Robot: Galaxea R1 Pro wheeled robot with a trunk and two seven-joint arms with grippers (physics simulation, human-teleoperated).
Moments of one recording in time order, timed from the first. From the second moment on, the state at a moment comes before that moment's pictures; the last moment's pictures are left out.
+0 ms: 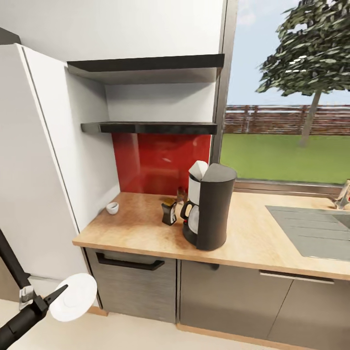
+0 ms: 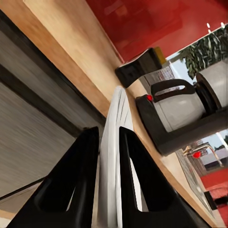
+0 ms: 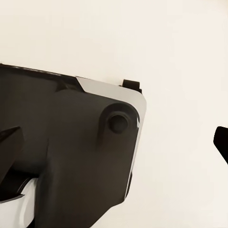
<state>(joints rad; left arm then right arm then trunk) -0.30 0.36 0.62 -0.61 0.41 0.45 -1.21 -0.23 -0.08 0.10 -0.03 0.05 0.08 0.20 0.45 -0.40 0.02</state>
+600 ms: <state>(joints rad) -0.37 0.33 0.60 -1.00 0.41 0.88 -1.08 -0.23 -0.07 0.10 -0.04 0.05 0.08 0.20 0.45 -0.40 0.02</state>
